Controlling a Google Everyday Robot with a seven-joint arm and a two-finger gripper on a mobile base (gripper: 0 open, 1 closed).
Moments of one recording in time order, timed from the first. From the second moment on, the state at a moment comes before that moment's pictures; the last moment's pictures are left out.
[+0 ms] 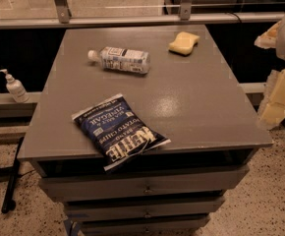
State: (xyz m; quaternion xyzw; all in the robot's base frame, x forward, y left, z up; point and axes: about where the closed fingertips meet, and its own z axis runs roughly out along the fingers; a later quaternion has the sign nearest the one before) arm 0.438 -0.216 0.980 -0.60 0.78 -0.04 0.16
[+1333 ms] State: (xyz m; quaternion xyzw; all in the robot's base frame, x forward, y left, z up) arm 0.556 -0.084 0.963 -0.64 0.73 -0.01 0.24
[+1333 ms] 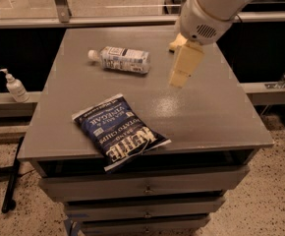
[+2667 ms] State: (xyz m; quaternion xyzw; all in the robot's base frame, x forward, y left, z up) arm 0.679 0.051 0.898 -0.67 0.70 0.03 0.26
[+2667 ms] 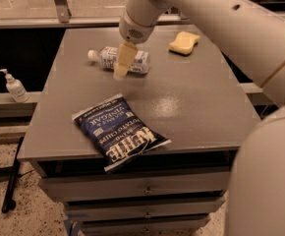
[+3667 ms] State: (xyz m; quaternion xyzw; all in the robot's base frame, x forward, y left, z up) arm 0.730 0.082 0.839 -0.67 0.72 0.02 0.18
